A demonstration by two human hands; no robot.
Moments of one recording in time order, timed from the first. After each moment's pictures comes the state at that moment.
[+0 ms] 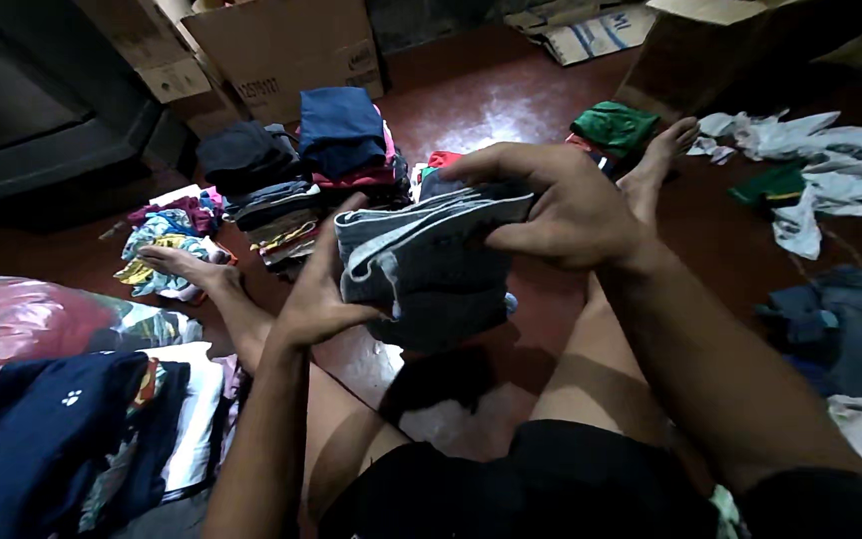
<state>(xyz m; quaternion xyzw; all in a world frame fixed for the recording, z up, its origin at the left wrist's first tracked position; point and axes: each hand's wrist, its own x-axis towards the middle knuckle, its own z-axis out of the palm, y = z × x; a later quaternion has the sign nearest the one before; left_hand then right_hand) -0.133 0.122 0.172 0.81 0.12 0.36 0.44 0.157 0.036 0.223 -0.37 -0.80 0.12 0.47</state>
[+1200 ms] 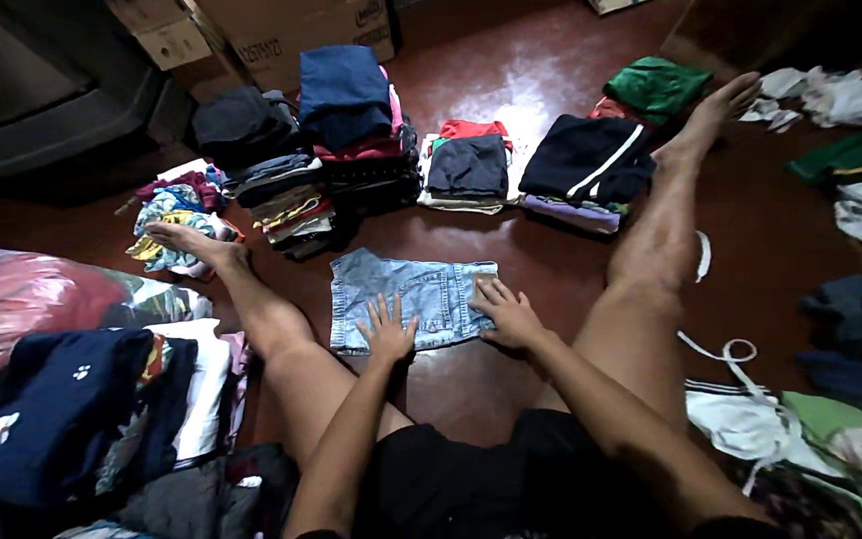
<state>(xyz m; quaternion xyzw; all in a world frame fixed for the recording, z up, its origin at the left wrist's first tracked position) -0.111 0.123 -0.135 0.78 0.59 -0.09 0.18 0.158 0.025 -0.111 -0.71 -0.64 0.29 0.03</state>
